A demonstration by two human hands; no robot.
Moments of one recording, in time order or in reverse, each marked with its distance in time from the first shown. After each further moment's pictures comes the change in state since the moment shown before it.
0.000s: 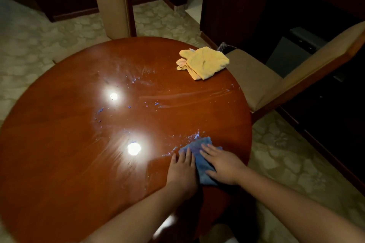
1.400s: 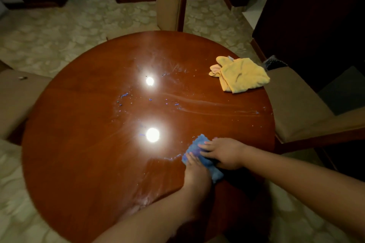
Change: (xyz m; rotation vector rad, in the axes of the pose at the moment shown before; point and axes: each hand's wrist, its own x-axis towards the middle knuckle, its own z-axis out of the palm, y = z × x) left_hand 0.061 0.041 -0.021 0.047 -0.086 -0.275; right_hand 0.090 0.052 -0.075 -0.512 -0.258 -0.621
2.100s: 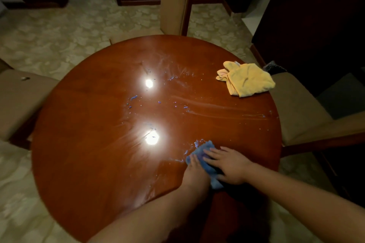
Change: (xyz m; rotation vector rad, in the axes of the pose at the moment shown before) left_hand -0.021 -0.042 0.006 -0.073 -0.032 0.091; right_hand 0.003 -0.045 -0.003 0.134 -0.006 0.206
